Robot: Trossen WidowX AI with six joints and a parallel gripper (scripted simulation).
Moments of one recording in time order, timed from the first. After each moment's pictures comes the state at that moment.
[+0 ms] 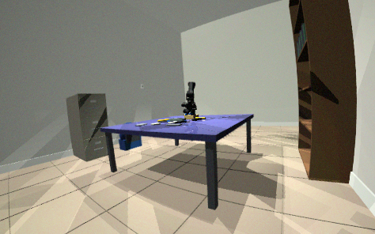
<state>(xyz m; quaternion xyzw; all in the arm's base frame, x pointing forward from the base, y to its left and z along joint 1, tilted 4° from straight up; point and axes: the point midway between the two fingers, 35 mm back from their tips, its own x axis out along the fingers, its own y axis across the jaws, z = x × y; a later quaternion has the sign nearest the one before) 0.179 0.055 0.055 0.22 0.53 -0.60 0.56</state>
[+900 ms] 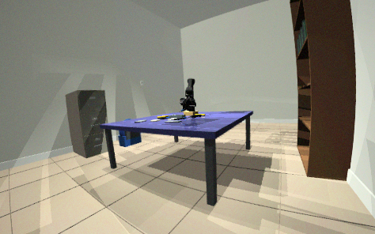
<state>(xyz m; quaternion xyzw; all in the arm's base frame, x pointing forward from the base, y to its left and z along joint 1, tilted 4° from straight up) 0.201 0.033 0.066 -0.13 0.69 -0.33 0.63</state>
